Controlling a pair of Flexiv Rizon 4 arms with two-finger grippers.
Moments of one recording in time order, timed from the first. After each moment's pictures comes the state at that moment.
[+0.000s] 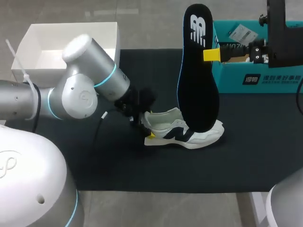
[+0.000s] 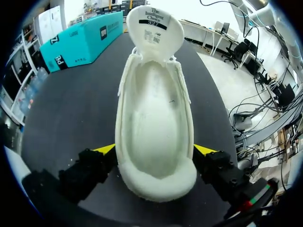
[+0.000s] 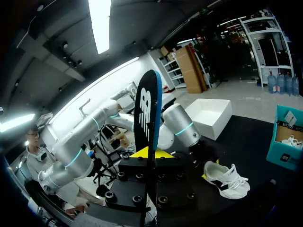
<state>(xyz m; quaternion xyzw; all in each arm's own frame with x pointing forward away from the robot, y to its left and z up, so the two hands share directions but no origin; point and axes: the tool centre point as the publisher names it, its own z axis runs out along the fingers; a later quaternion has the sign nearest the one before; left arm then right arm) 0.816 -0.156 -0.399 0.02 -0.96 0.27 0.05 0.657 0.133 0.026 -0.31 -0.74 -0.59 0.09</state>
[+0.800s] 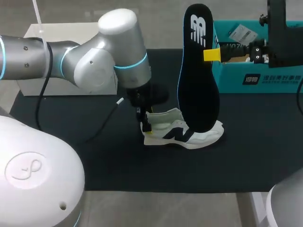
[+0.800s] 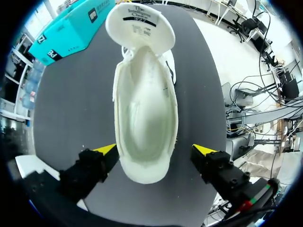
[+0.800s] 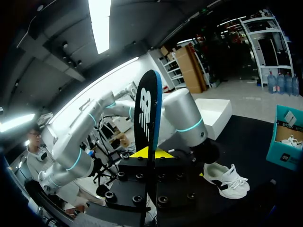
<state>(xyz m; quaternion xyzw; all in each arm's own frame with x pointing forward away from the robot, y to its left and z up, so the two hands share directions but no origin) 0.808 -0.143 -0.361 0.01 -1.00 0.09 0.03 0.657 0.133 0.026 -0.31 -0.74 -0.59 0.09</state>
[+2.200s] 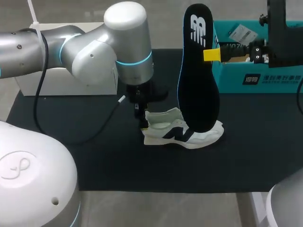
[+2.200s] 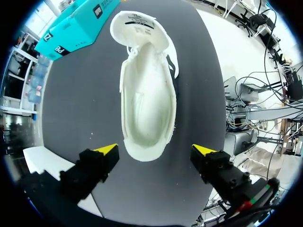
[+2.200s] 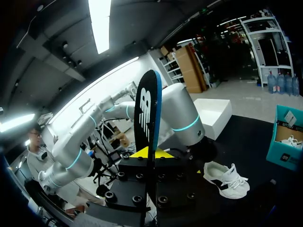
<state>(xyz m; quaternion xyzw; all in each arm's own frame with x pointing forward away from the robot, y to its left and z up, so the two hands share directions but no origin) 0.808 -0.128 -0.338 0.02 -1.00 0.05 0.00 0.657 0.133 0.026 -0.31 -0.74 -0.59 0.09</state>
